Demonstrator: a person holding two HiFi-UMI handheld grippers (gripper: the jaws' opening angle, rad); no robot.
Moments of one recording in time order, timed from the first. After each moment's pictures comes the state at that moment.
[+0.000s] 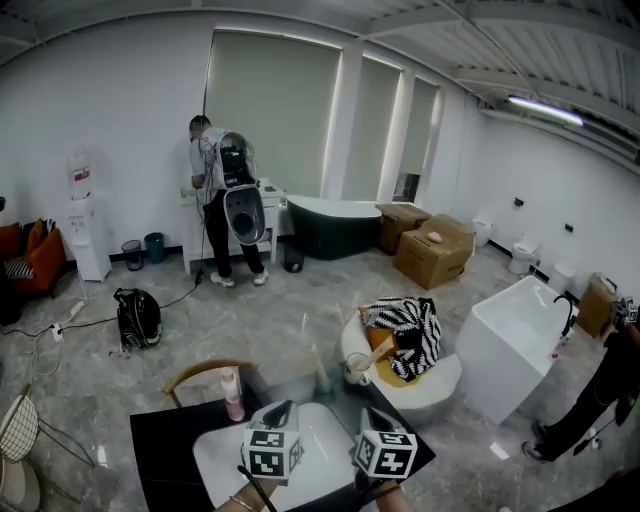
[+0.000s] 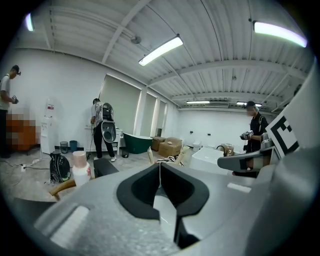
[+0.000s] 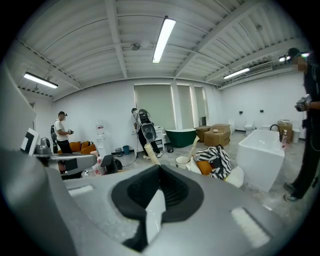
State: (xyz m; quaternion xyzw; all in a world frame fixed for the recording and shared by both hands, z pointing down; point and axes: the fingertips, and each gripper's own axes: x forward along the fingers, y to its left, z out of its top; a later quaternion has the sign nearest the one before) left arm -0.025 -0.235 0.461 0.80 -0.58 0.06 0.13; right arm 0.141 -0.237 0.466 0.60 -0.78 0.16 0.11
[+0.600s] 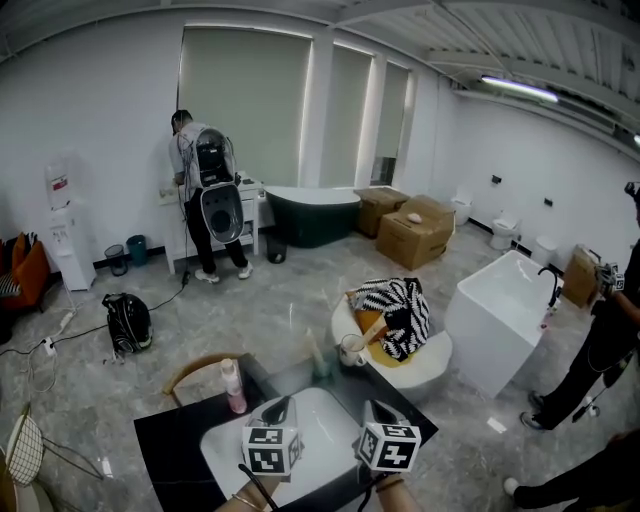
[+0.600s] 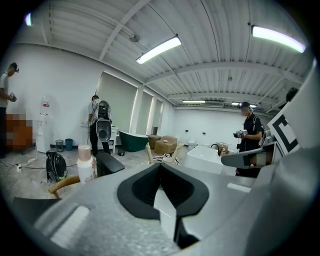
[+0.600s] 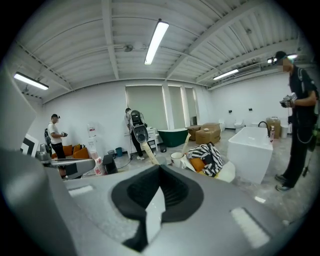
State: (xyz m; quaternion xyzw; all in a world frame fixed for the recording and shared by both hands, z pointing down) left arm -0.034 -0.211 0.468 0.82 -0.56 0.07 0.13; right arm 0.142 -0.200 0.466 0.63 -0.75 0.18 0.10
